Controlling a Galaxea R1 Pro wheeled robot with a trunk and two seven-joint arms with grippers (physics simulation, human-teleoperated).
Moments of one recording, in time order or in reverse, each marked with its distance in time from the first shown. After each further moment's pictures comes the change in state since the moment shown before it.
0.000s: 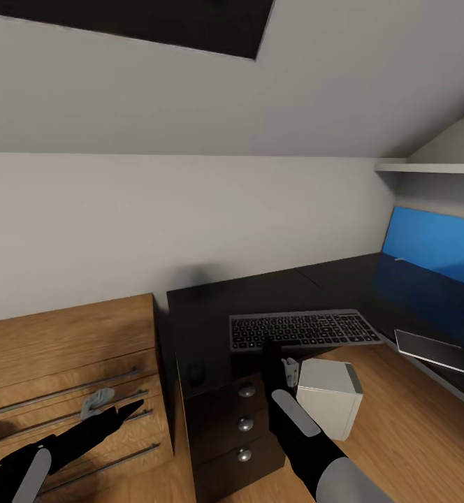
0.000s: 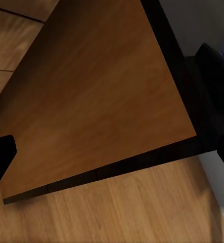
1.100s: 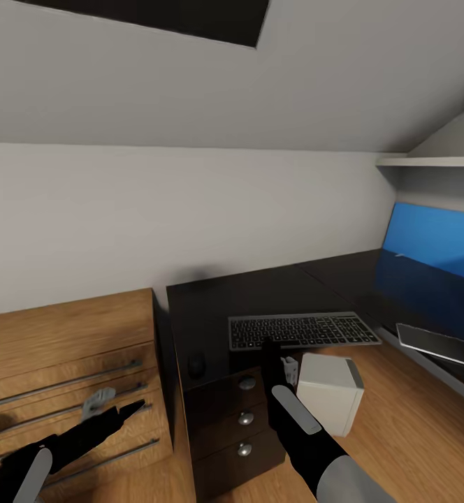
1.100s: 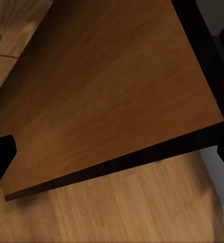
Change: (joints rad) left arm 0.000 -0.003 -0.003 -0.003 0.001 0.006 0.005; right arm 0.000 -0.005 0.006 -0.050 0.002 -0.005 -0.105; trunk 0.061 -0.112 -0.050
